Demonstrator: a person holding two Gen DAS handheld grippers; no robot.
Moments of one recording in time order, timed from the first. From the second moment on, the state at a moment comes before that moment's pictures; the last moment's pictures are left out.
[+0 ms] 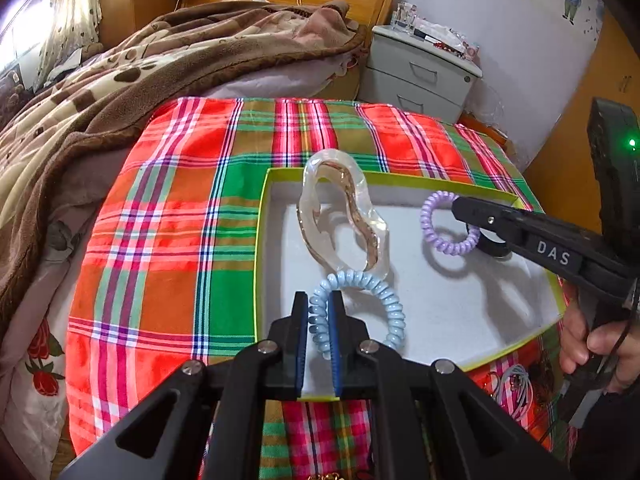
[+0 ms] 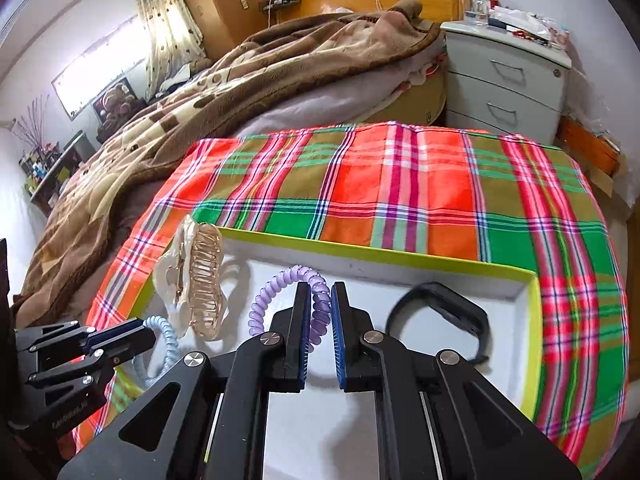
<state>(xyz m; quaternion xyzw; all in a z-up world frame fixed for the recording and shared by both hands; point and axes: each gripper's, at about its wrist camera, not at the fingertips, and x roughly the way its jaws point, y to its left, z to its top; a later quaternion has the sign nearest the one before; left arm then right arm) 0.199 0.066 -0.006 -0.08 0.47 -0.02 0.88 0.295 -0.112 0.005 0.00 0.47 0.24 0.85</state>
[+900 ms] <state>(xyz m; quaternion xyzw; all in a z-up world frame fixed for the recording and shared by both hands) 0.205 0.063 -0.019 -0.07 0.49 -0.02 0.87 0.319 -0.094 -0.018 -0.03 0.49 0.22 0.84</state>
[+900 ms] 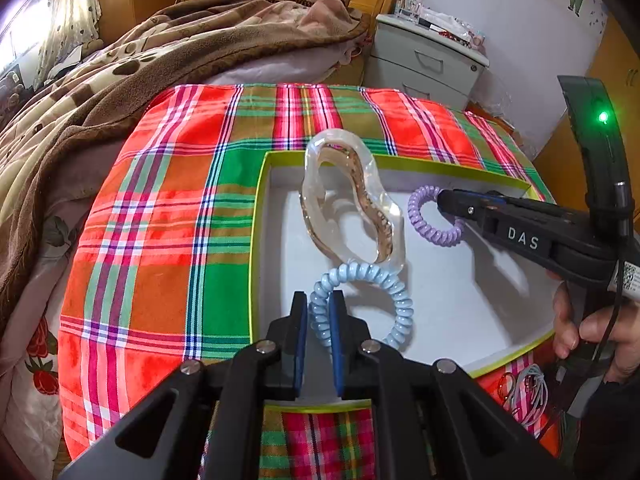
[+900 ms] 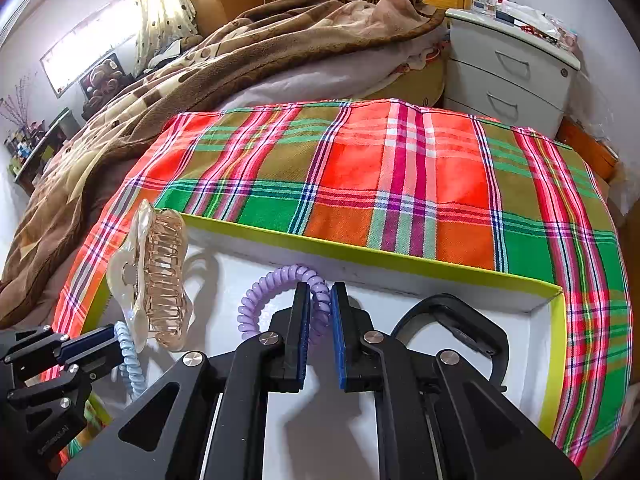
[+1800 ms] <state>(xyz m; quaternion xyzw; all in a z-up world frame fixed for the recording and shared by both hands) 0.171 0.060 0.009 -0.09 0.45 -0.06 0.89 0.278 -0.120 0.015 0.00 0.44 0.23 0.87</state>
